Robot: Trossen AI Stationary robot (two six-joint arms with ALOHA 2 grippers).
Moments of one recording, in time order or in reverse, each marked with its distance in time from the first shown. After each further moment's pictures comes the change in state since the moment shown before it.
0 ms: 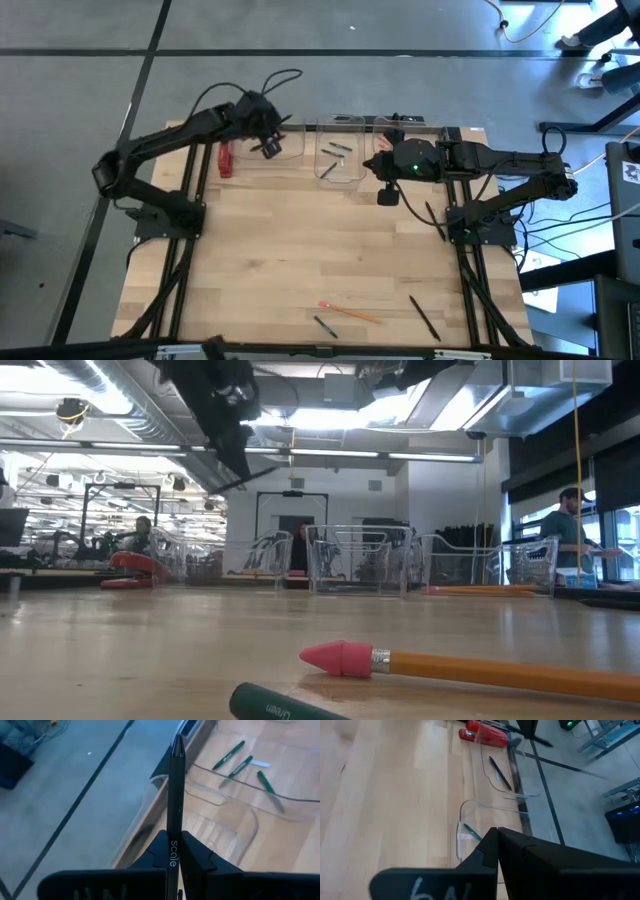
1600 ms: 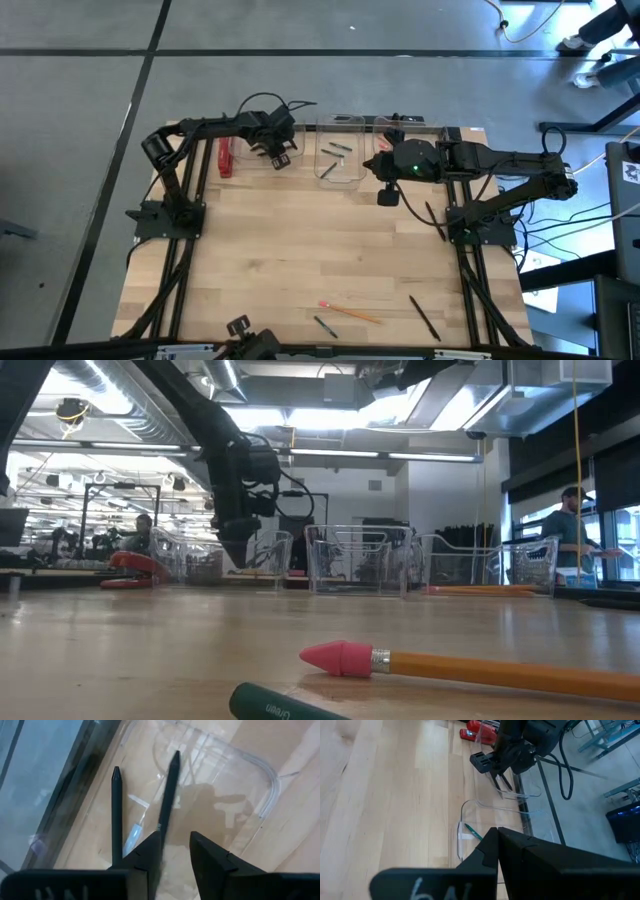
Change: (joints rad) left arm 0.083 0.442 0.000 0.011 0.080 -0.019; right arm 0.000 0.000 0.000 -0.001 0.000 0.003
